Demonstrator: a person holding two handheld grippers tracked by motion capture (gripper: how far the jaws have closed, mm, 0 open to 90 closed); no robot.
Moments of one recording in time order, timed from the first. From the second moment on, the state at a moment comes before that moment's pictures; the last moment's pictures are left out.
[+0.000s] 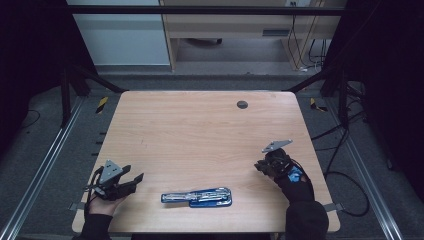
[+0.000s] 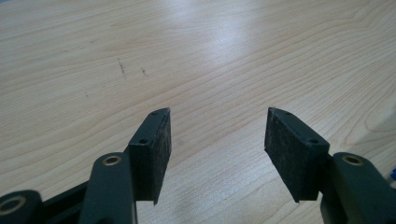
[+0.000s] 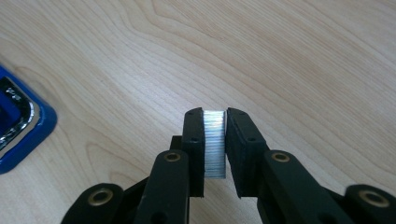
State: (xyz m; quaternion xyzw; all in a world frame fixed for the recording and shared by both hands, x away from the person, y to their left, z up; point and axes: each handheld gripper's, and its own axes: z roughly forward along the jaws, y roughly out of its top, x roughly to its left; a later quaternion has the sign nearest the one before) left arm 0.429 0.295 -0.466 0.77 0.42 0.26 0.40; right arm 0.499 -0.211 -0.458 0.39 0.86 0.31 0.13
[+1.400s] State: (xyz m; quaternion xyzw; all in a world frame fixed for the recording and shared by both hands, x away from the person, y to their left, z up) left arm 0.431 0.296 -0.468 0.78 0.42 0.25 0.39; right arm 0.479 -0.165 -0.406 0.18 0.91 0.36 0.07
